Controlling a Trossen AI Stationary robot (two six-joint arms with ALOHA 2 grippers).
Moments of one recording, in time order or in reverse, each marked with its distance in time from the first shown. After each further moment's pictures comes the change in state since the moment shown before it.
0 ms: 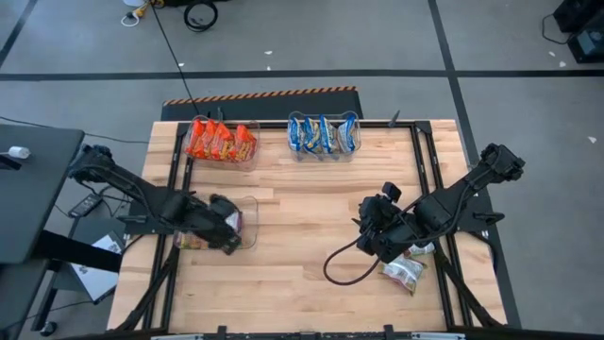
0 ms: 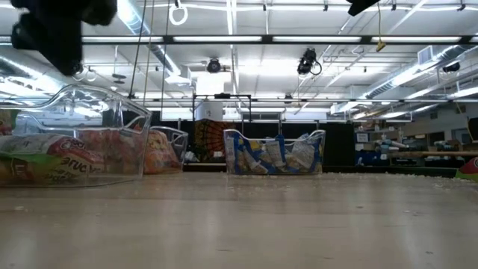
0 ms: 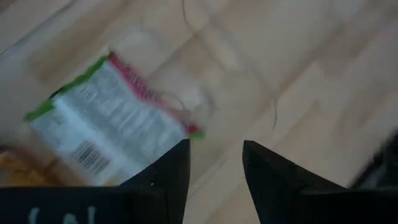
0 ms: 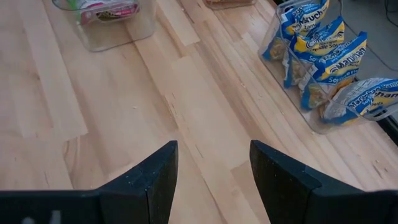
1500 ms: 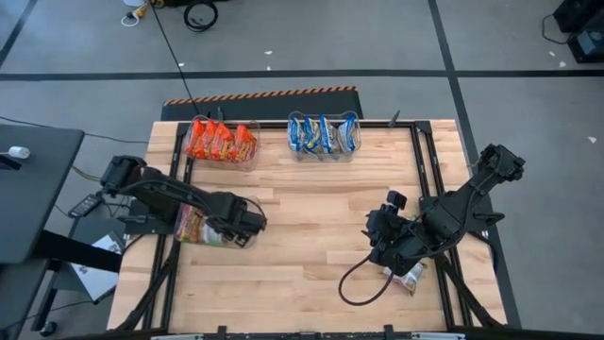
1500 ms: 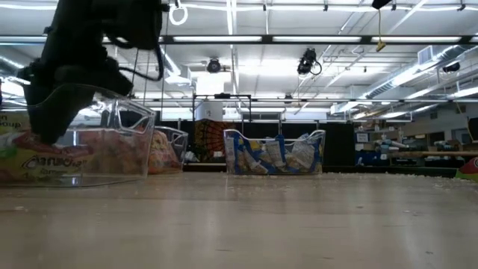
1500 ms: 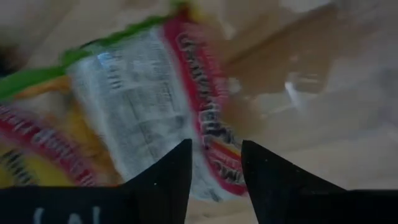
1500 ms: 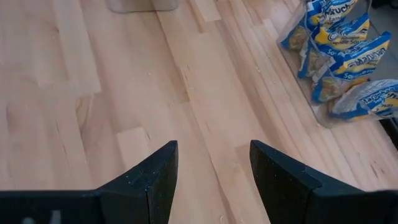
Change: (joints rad) left arm 0.239 0.407 -0.006 -0.178 0.233 0.073; right arm 0.099 0.000 0.000 -0.071 -0.045 -0.018
